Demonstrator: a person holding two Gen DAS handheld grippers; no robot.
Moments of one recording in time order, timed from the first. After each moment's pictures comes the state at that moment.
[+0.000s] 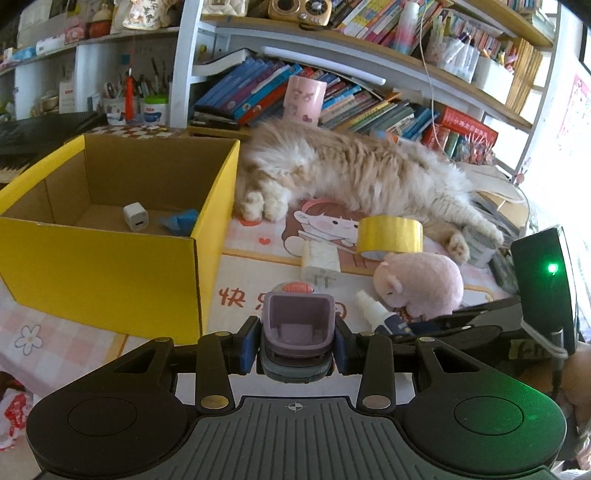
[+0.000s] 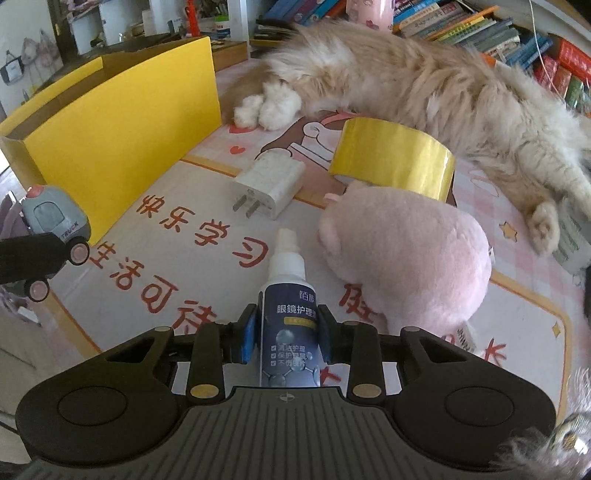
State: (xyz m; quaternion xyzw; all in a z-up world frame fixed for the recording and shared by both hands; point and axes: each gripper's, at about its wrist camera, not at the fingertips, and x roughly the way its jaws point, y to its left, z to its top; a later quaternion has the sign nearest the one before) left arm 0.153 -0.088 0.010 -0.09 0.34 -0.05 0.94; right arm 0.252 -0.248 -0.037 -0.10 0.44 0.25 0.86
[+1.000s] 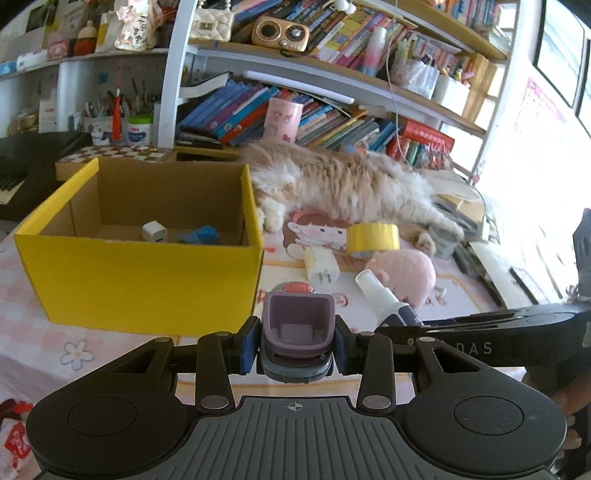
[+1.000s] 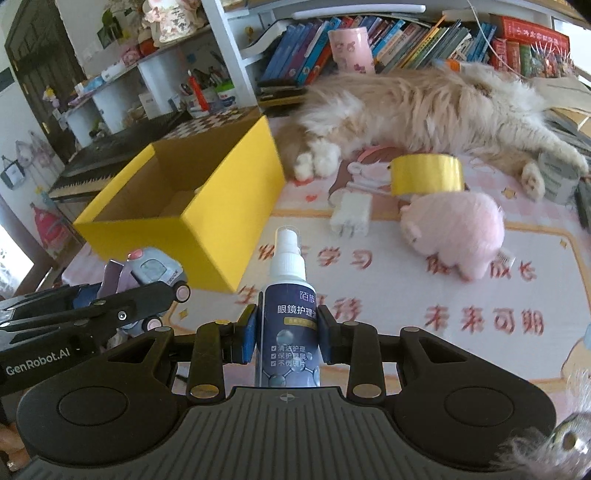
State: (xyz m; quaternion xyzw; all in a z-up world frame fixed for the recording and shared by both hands) left arm 0.103 -0.015 0.034 -0.07 0.32 -0.13 0.94; right arm 0.144 -0.206 0.039 0.05 0.41 0.23 0.88
